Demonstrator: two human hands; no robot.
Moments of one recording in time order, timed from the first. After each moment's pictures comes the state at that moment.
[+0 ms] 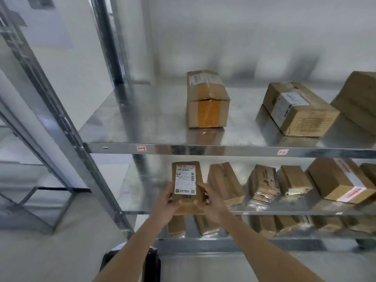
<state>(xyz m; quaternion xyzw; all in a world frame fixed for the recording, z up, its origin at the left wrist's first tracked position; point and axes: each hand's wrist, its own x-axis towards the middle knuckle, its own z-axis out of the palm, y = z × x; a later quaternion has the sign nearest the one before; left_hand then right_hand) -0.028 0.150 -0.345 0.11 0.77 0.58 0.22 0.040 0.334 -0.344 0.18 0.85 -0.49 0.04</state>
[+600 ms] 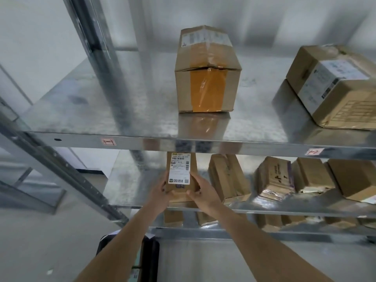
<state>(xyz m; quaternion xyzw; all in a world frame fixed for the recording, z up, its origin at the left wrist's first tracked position) -0.090 0.192 -0.412 0.05 0.79 0.55 0.25 -0.030 0.360 -0.407 0.16 0.88 -0.44 0.09</state>
